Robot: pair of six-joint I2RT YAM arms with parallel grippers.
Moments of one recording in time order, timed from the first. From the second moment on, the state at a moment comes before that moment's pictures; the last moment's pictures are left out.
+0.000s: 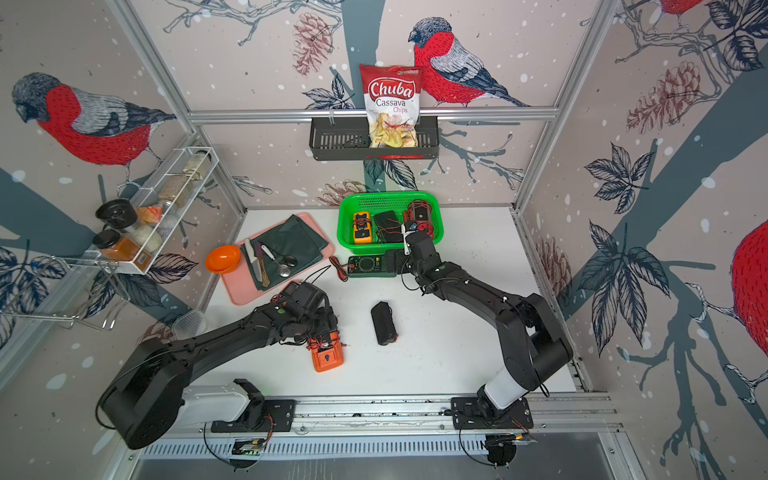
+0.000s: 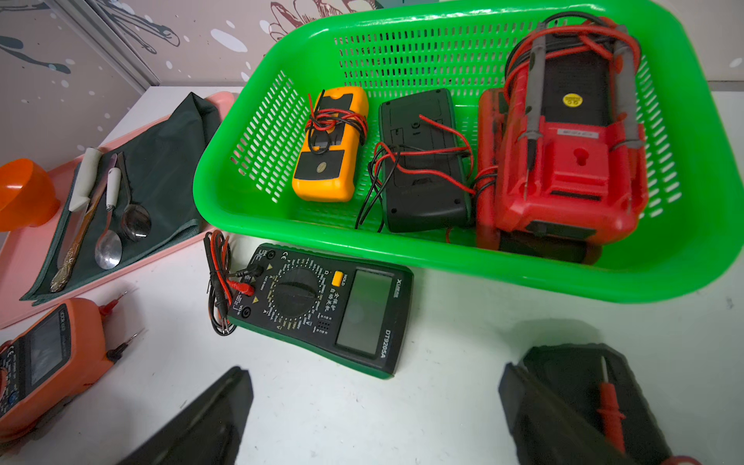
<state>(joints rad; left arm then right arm) -0.62 1.29 0.63 -0.48 -0.03 -0.88 0.61 1.58 1.01 -0.02 0.07 0.27</state>
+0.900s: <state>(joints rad) -0.54 1.55 1.21 -0.46 -0.02 -0.59 0.62 1.29 0.62 0.39 -0.39 0.40</state>
